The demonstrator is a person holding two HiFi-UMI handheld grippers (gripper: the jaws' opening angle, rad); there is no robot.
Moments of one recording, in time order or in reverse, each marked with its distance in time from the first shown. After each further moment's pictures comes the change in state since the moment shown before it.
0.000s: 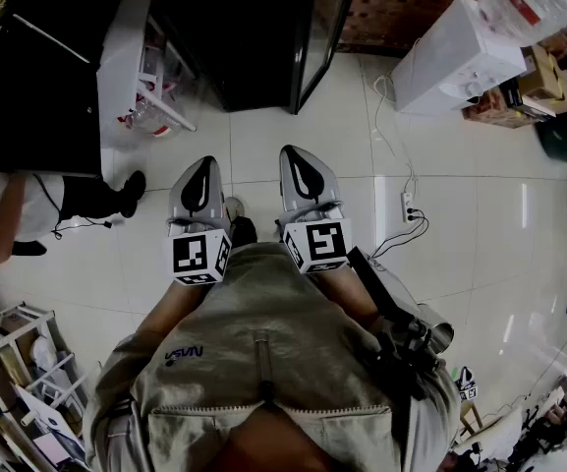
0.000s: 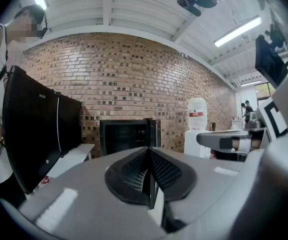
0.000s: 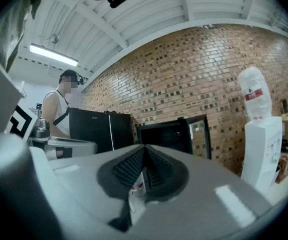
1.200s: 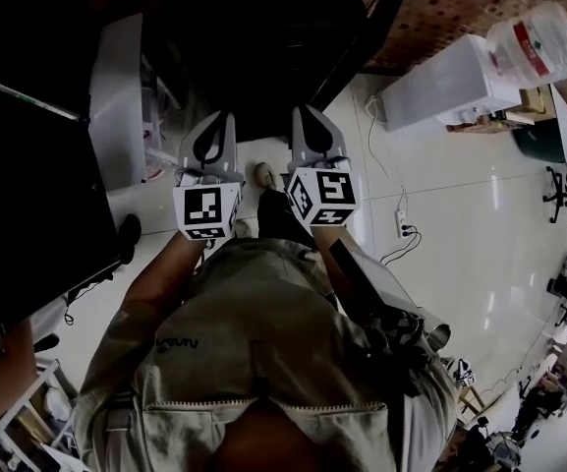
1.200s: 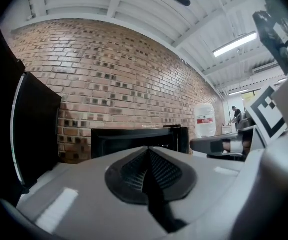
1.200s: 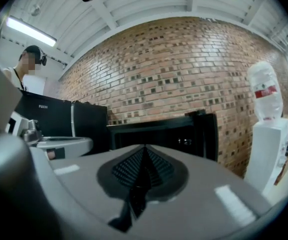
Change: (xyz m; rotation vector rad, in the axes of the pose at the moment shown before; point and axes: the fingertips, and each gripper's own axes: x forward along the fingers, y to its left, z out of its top) left arm 0.242 0.143 0.043 0.038 -0.116 -0.174; right arm 0.276 -0.057 0.037 -0.019 0.020 -0.186
